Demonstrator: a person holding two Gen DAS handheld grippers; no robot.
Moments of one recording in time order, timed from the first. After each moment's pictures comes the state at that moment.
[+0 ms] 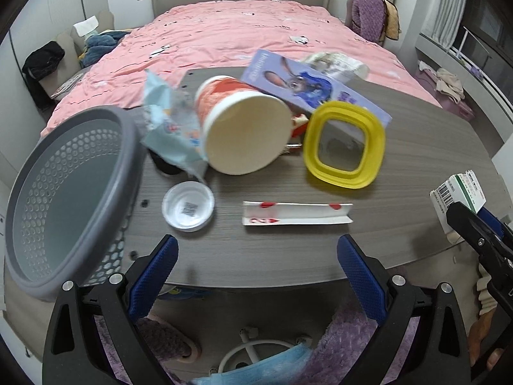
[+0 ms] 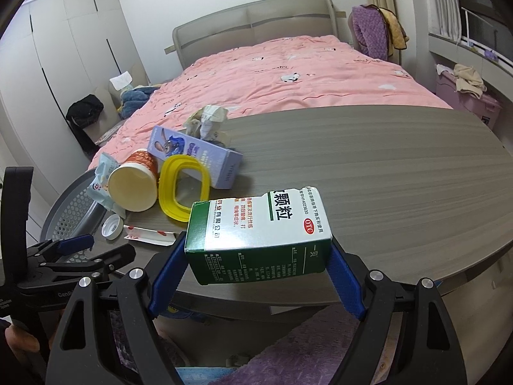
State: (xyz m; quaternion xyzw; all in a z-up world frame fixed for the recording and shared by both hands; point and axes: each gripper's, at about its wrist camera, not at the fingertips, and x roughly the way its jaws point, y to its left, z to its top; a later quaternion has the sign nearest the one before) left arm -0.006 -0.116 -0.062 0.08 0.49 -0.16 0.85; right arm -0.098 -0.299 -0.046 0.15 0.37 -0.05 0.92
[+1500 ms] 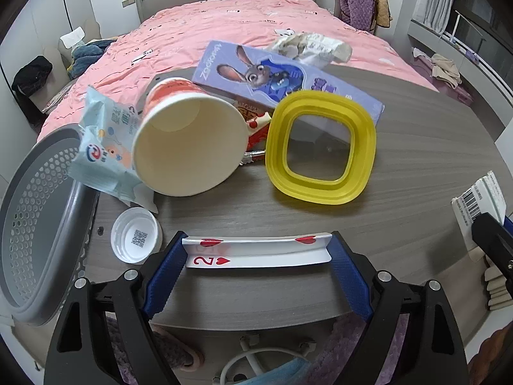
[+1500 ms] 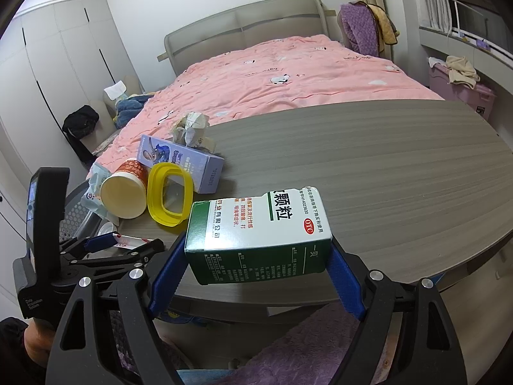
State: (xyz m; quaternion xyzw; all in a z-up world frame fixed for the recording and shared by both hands) left arm 0.010 -0.153 -0.075 0.10 0.48 -0.16 0.85; right arm -0.106 -0.317 -0.049 0.17 0.36 -0.06 0.92
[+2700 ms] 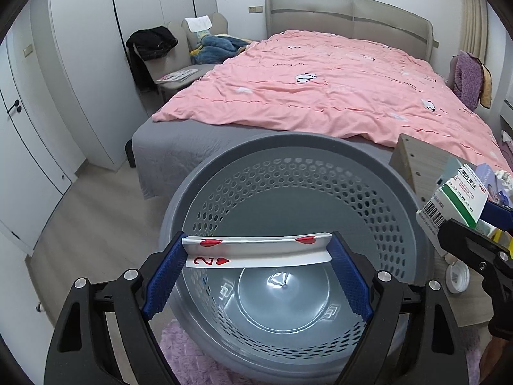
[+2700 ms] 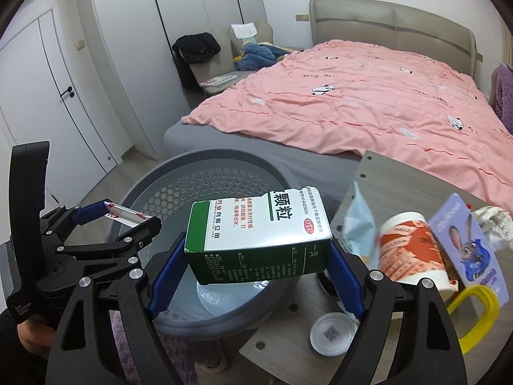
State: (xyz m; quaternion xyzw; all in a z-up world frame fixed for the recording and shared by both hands) left arm 0.063 0.124 -0.029 0.03 0.43 0.05 0.90; right arm 0.063 -0.045 -0.010 0.02 0.40 0.20 0.90
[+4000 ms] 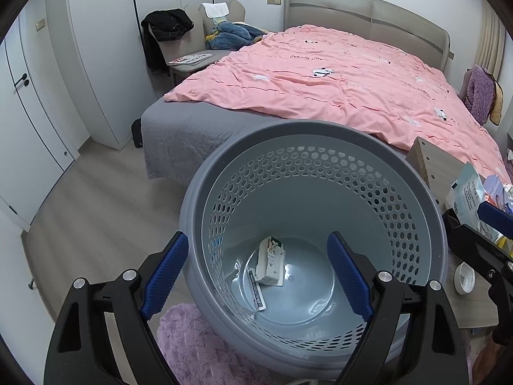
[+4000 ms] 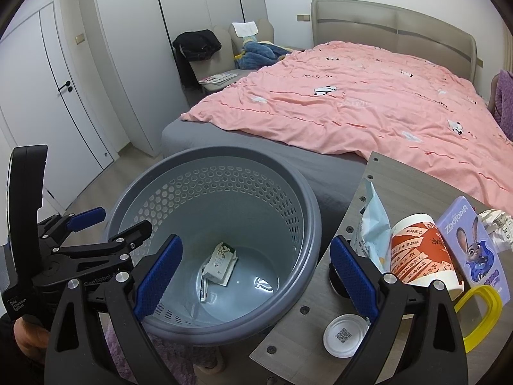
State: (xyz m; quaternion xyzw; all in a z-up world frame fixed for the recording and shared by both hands) left arm 0.059 0.153 -0.037 -0.02 0.44 0.07 0.89; right arm 0.060 -0.031 -0.014 0.01 0.39 0.19 0.90
